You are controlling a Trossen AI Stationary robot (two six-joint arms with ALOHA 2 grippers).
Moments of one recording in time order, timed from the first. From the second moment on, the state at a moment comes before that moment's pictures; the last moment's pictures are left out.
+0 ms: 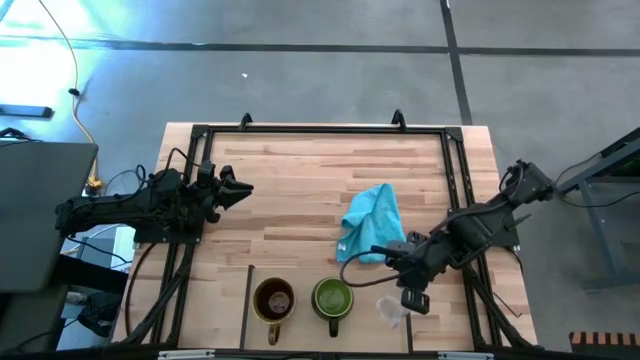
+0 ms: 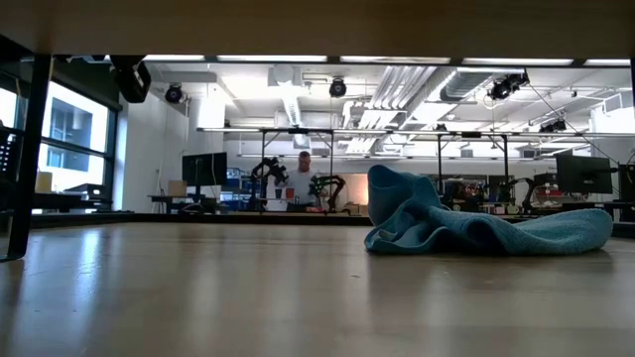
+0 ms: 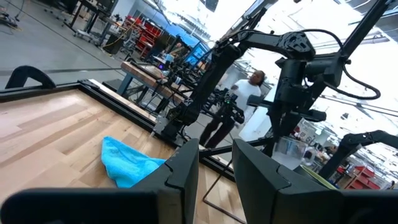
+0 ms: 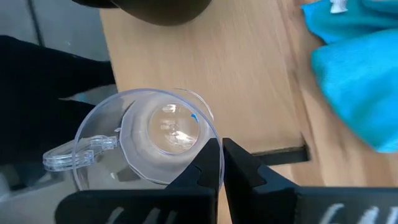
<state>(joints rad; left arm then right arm) 0.28 0.28 0.17 0.24 0.11 -0.59 0.60 1.54 1.68 -1.24 -0.06 0.90</state>
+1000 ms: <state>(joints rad) 0.28 0.28 0.17 0.23 0.12 -0.59 0.58 1.78 2.03 -1.52 0.05 0.75</state>
